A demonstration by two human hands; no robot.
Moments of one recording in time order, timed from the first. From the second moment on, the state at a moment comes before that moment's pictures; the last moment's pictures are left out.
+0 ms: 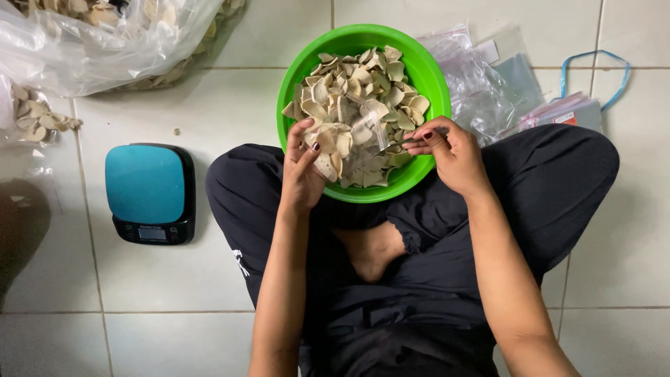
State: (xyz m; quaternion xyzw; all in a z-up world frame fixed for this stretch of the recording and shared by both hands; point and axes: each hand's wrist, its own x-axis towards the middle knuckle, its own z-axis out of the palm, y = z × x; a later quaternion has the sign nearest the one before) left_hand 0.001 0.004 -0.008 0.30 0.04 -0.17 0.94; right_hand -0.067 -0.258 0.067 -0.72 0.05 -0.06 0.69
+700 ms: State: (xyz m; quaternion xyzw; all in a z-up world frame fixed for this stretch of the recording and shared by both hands) left_hand 0.001 0.002 -0.003 0.30 0.03 -0.17 0.94; right_hand -0.080 -0.262 0.019 -0.60 0.26 0.08 0.76
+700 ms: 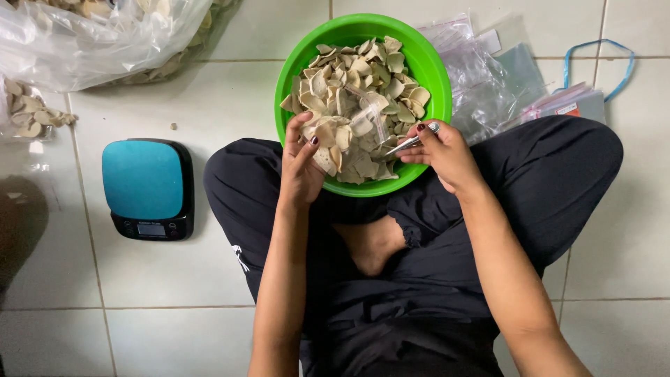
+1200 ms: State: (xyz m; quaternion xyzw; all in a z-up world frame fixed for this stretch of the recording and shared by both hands) left_hand 0.000 0.006 0.002 0.29 0.04 -0.17 0.94; right_hand -0.089 -0.310 0.092 -0.57 0.26 -0.02 0.78
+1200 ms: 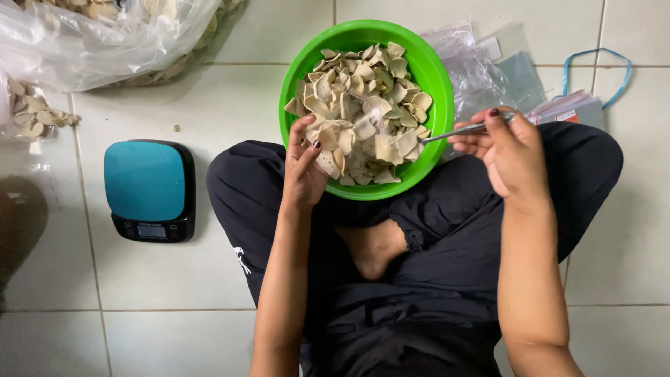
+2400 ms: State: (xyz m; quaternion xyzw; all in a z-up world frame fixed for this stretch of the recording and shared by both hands) left_hand 0.004 0.005 -0.018 0.29 -0.01 -0.16 0.94; right_hand -0.075 -0.283 0.127 -0.78 0.09 -0.22 0.57
